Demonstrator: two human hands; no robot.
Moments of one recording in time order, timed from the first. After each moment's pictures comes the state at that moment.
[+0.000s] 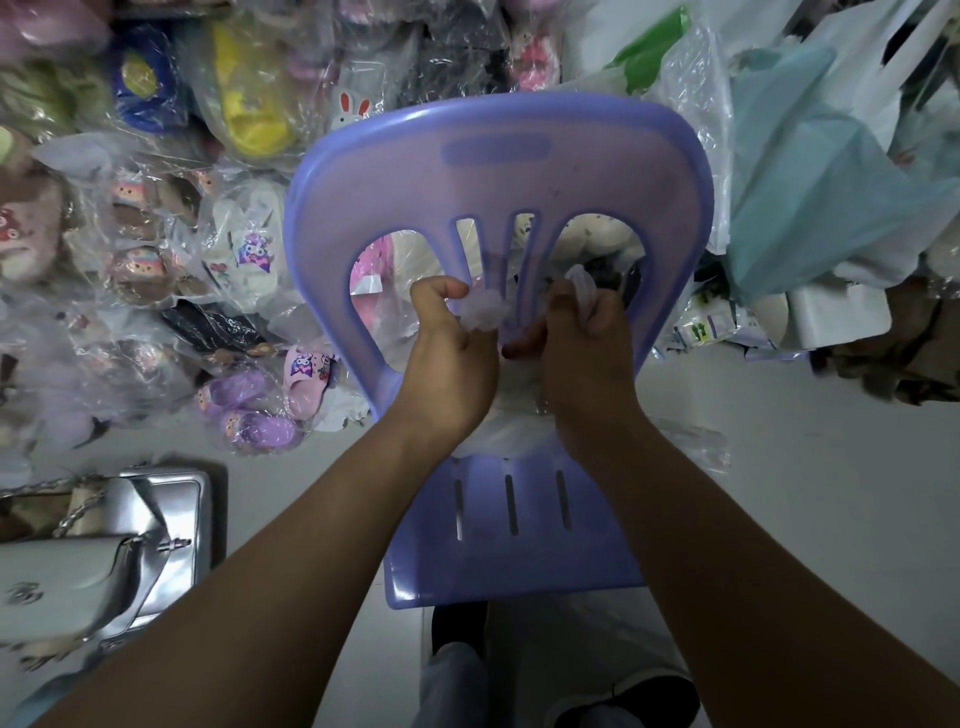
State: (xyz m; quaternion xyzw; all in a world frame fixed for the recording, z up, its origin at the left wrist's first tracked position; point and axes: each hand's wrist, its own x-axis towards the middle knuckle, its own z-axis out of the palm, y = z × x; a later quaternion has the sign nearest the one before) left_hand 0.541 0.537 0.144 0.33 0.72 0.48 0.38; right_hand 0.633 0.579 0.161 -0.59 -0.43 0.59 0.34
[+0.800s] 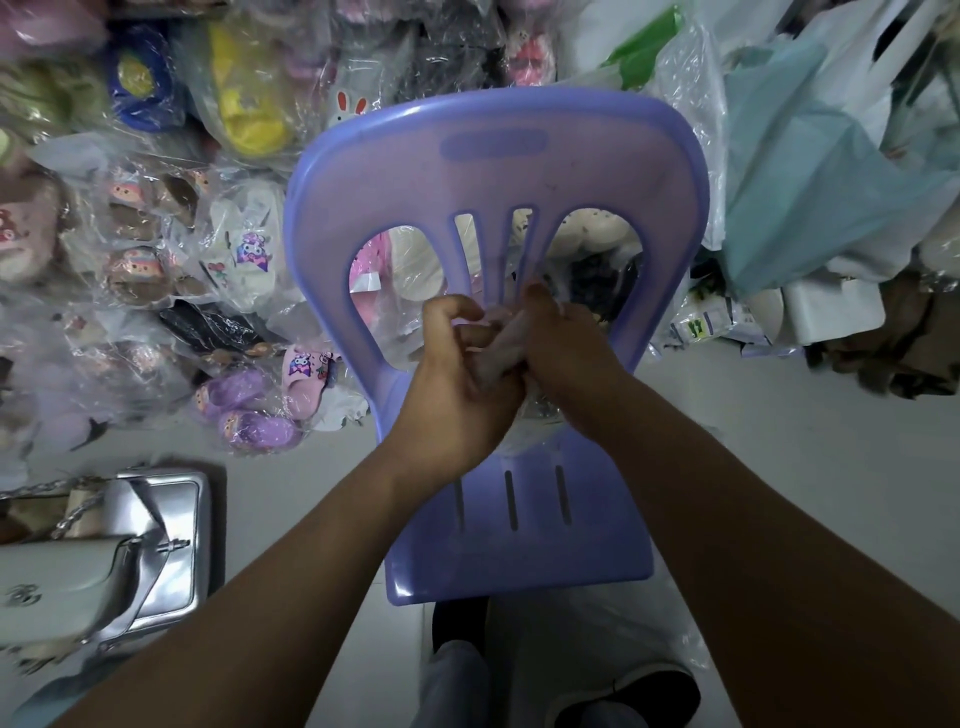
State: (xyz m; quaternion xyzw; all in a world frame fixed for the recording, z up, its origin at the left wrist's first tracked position) left_hand 0.543 0.509 0.136 0.45 0.65 0.49 0.37; right_hand 0.630 0.590 0.163 -0.59 -0.50 0.61 0.16
